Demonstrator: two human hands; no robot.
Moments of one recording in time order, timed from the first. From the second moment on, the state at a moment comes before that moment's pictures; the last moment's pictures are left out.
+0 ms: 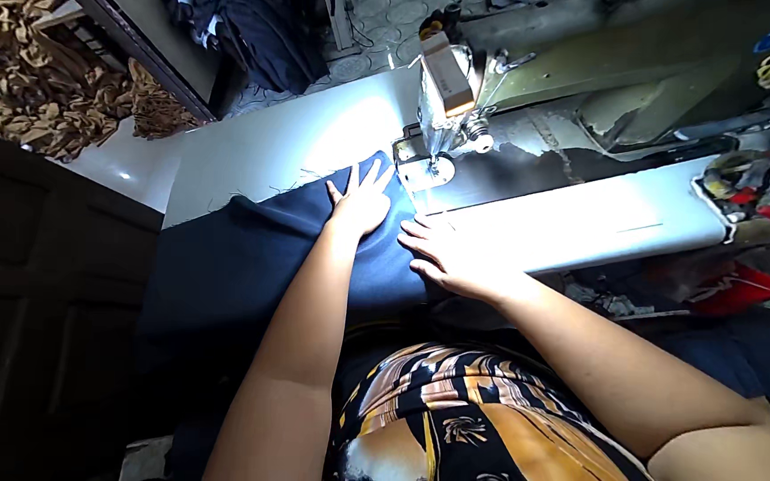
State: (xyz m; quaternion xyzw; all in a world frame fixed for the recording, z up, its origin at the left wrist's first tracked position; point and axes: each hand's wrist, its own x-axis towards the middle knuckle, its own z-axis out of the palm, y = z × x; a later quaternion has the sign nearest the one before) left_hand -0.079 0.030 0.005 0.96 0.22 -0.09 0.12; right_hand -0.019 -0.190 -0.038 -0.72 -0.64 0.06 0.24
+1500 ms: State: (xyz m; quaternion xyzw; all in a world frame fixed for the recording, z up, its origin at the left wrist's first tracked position) left_hand -0.159 0.003 -0.021 0.99 0.16 0.00 0.06; right_hand -0.015 -0.331 -0.069 -0.66 -0.28 0.48 0.50
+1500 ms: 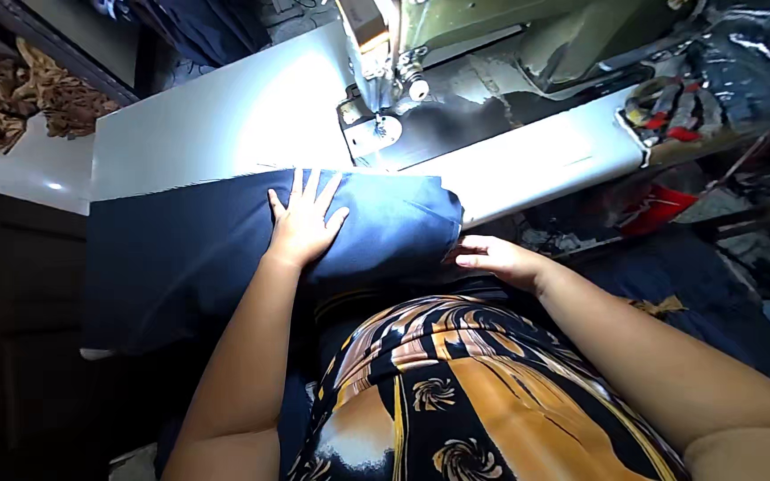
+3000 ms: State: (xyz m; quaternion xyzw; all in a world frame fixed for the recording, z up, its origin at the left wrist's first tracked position) left_hand -0.120 -0.034 -0.037 0.99 0.07 0.13 0.08; right_hand 0.019 -0.340 -0.040 -0.67 -0.05 0.34 0.66
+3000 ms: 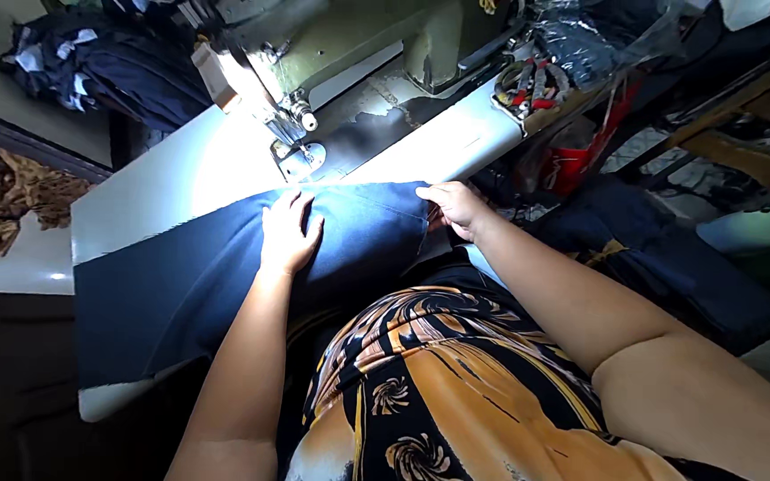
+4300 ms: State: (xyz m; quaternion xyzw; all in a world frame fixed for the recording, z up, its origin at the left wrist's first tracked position) left_hand -0.117 -0.030 -0.041 0.98 0.06 0.16 0.12; right_hand 0.019 -0.336 -0.041 -0.68 0.00 0.34 0.65
